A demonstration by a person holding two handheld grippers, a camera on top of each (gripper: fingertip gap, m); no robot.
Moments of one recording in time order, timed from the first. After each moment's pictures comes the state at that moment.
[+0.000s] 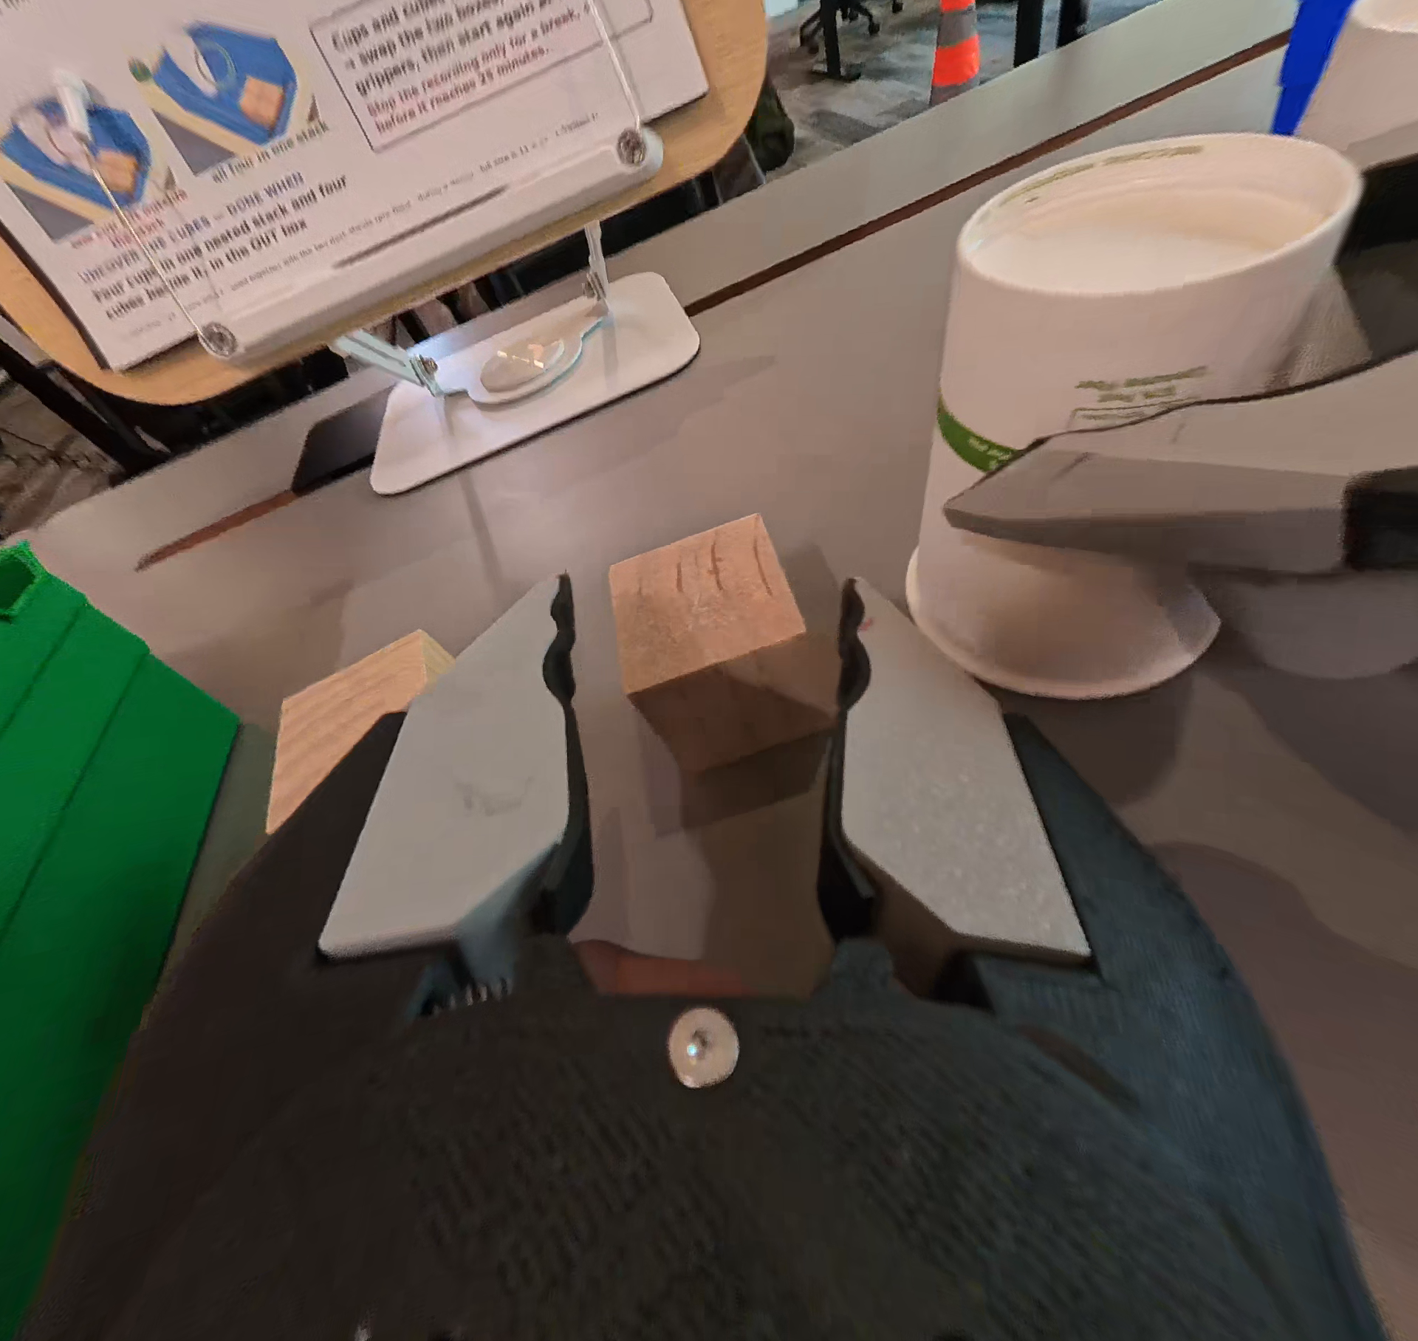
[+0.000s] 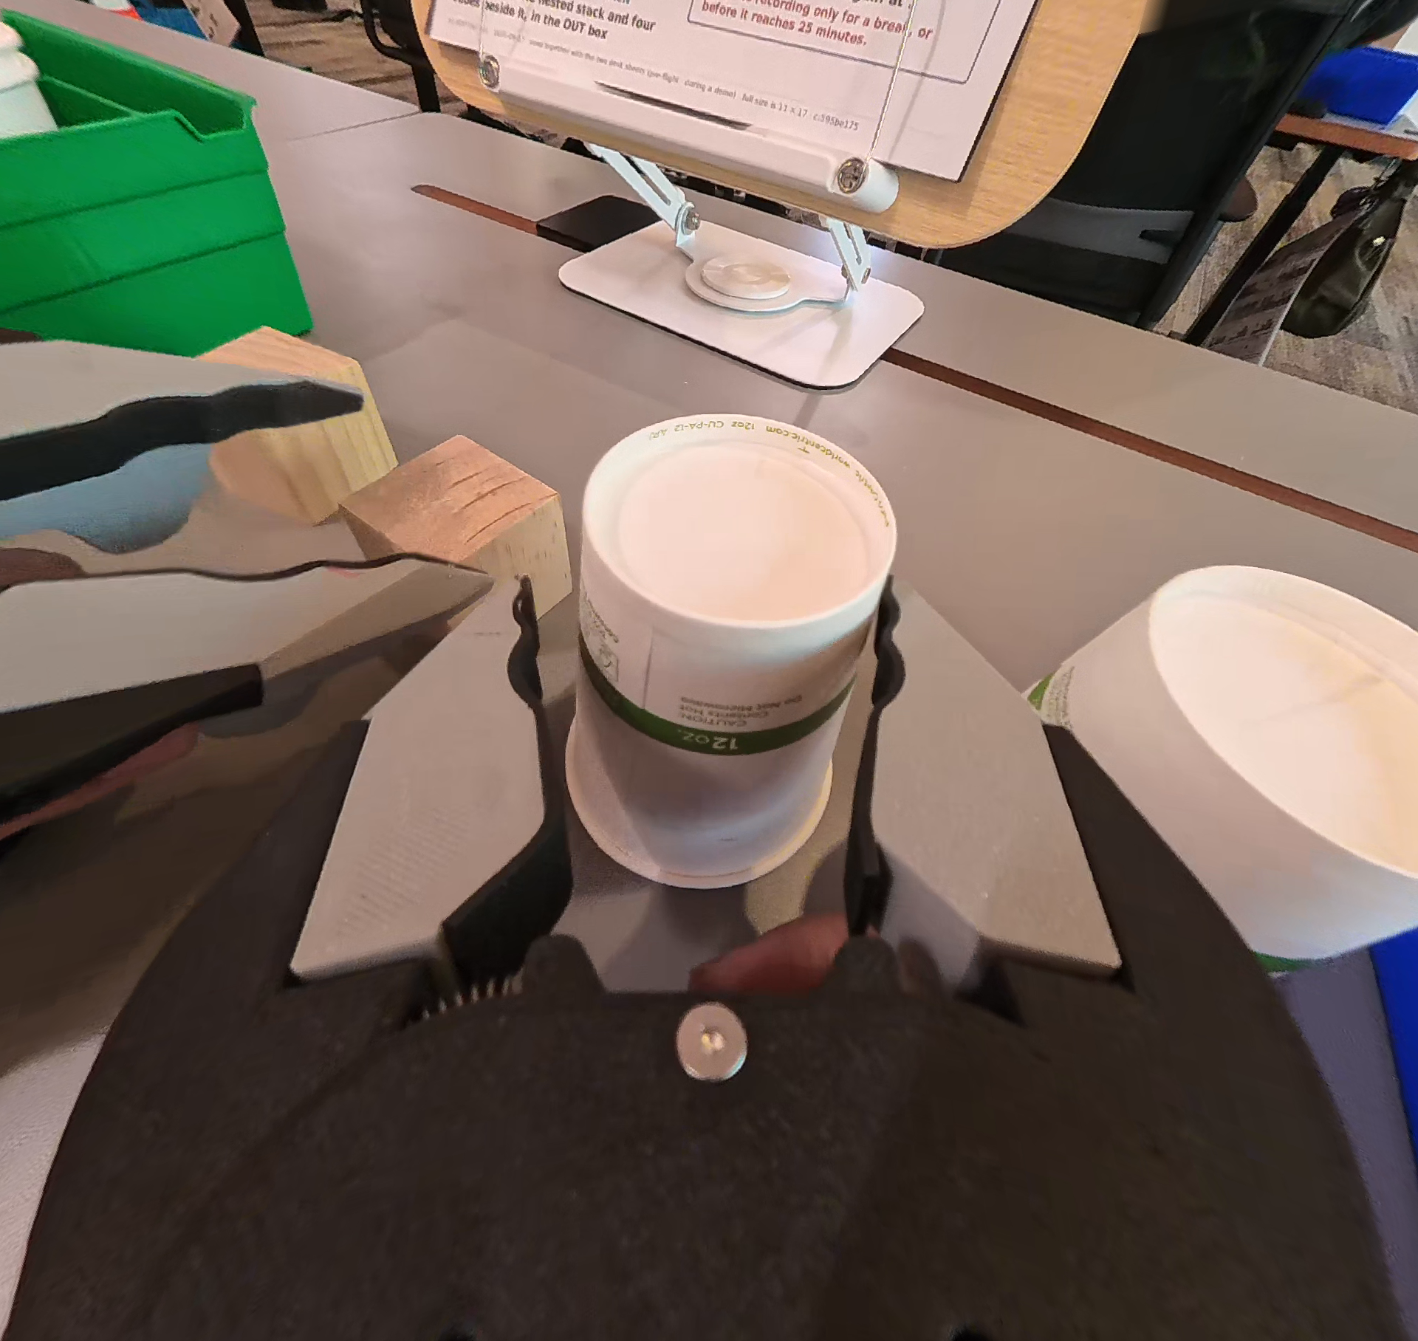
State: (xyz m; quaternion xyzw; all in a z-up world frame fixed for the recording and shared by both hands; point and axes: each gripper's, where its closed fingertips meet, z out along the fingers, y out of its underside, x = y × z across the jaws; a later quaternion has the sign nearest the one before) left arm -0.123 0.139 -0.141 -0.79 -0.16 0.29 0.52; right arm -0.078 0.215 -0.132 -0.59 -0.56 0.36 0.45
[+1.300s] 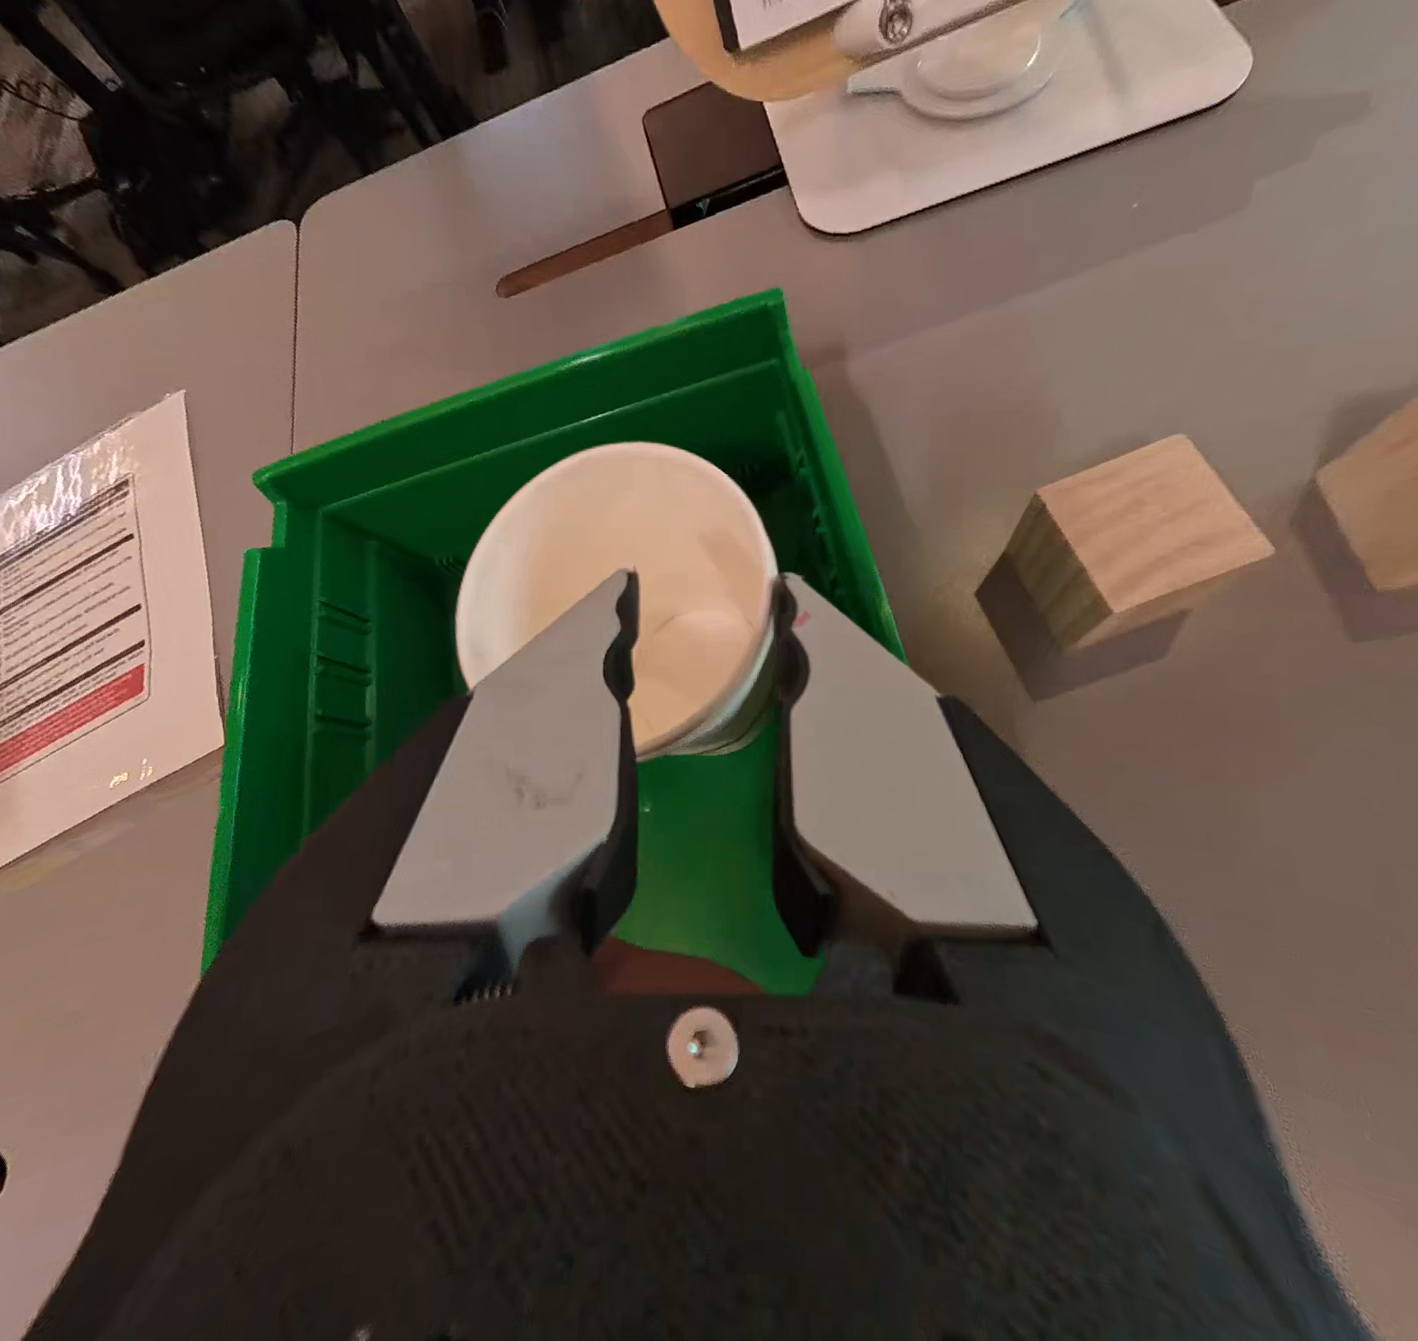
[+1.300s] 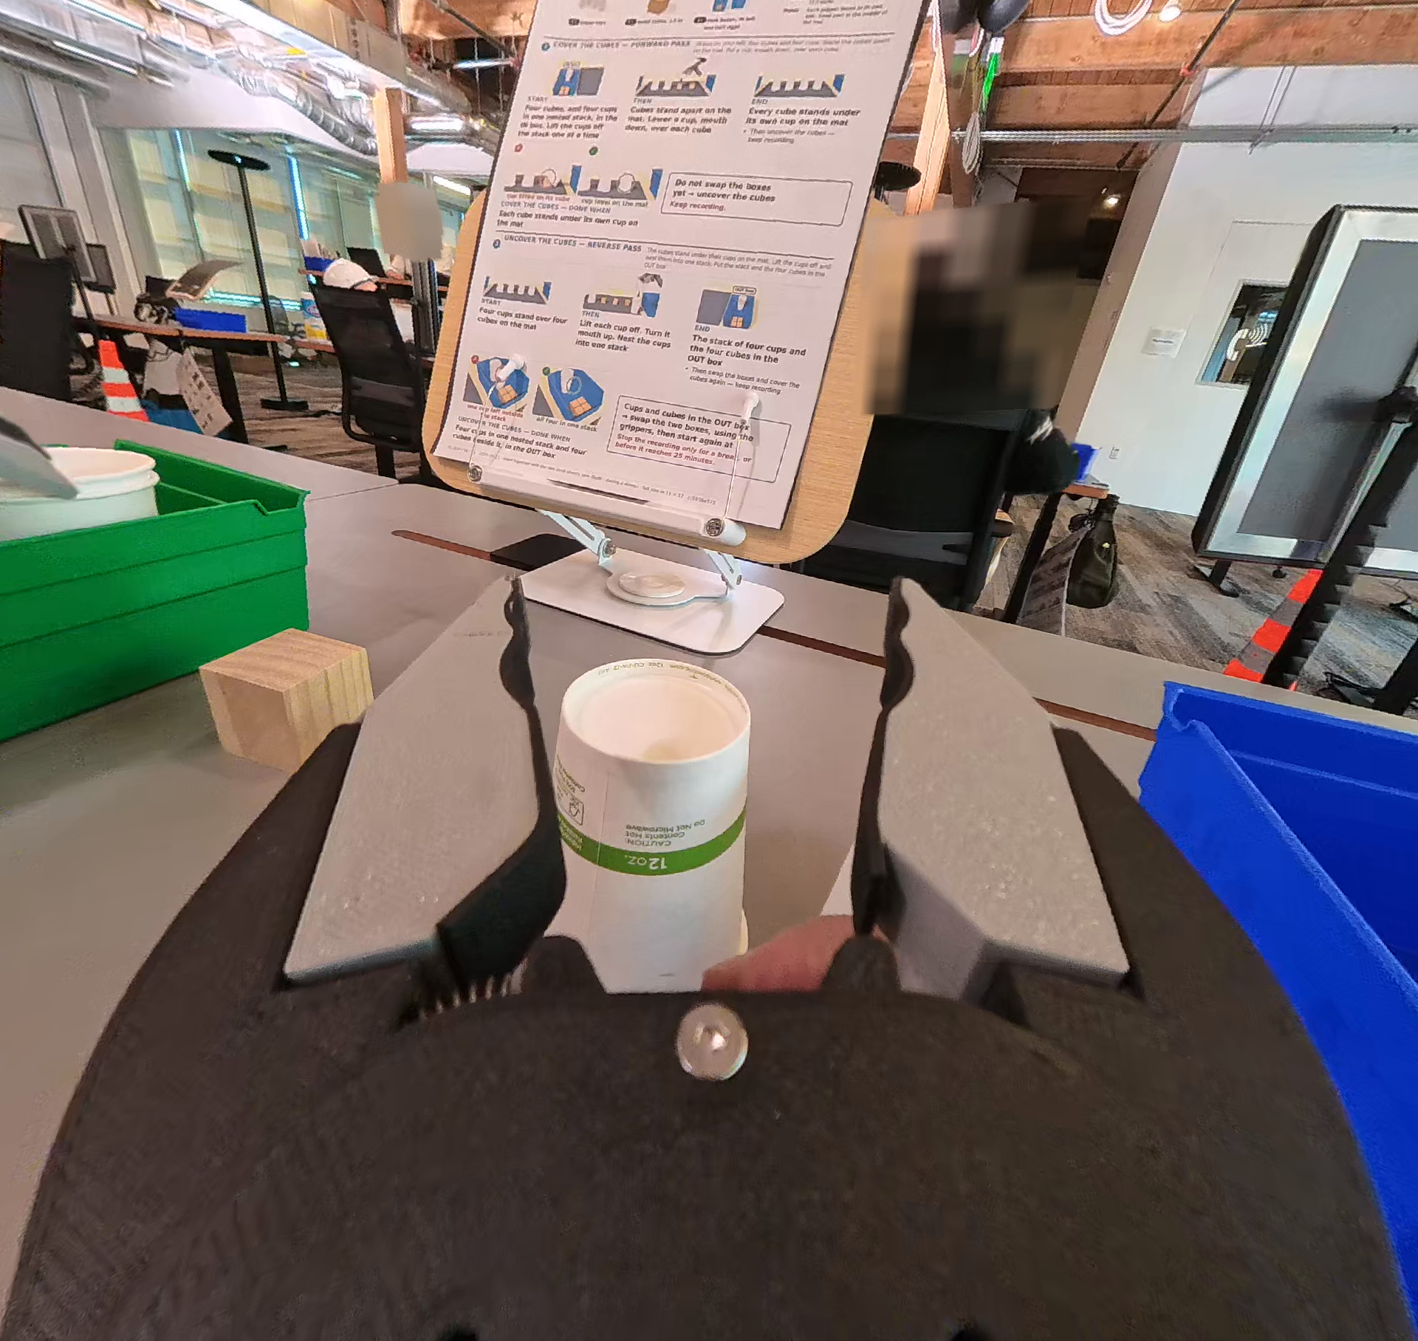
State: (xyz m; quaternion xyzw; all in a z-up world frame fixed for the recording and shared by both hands) left arm -0.288 -0.057 -0.088 -0.86 -0.26 0.25 0.36; right arm -0.038 0.222 -0.038 -0.50 -0.43 0.43 0.62
